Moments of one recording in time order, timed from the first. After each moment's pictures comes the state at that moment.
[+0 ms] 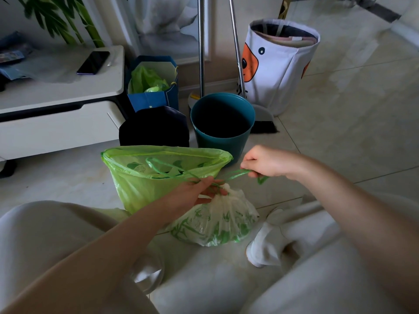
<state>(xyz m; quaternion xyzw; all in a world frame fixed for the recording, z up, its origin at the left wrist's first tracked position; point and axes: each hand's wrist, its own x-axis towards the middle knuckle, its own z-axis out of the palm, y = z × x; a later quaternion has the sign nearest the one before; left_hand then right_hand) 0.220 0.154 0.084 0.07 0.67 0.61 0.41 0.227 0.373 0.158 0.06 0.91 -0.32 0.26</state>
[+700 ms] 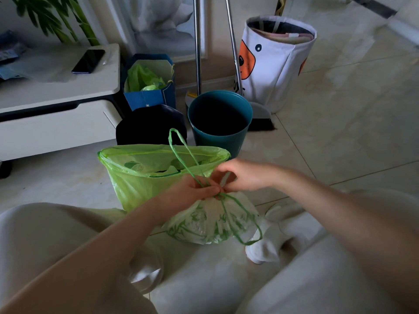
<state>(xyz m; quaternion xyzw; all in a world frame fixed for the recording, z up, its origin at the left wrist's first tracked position) 0.222 0.148 0.099 0.15 0.72 0.56 0.38 0.229 0.346 0.130 -0.14 0.88 -0.35 0.29</state>
